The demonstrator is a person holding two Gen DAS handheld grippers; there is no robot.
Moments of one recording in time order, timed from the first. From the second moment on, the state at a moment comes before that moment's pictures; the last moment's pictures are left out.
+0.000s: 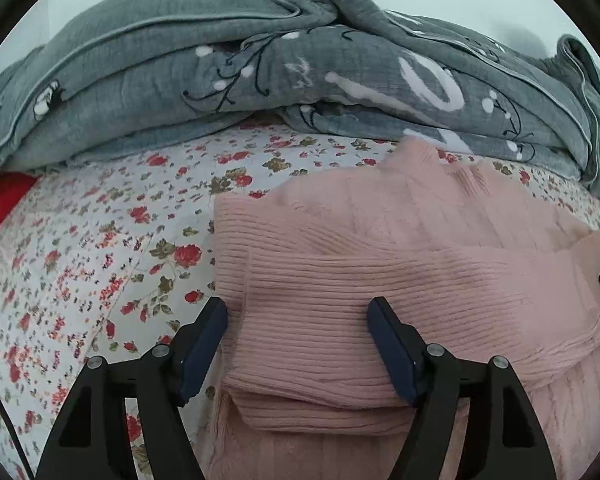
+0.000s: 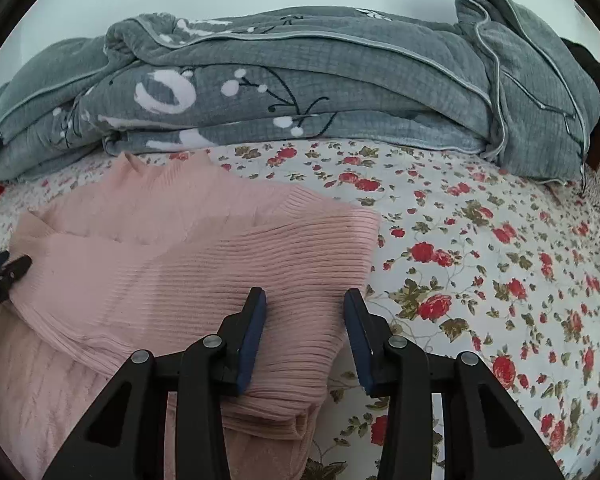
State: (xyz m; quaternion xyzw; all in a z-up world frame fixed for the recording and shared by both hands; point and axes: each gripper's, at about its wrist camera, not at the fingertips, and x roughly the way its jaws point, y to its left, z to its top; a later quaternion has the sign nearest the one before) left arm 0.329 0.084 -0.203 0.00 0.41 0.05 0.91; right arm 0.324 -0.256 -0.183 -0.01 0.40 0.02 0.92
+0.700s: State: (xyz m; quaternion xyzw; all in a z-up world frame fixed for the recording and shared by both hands) left arm 0.330 0.091 -0.205 -0.03 0.41 0.04 0.91; right arm 0.320 -0.259 -0.181 0.00 0.38 0.02 0.92
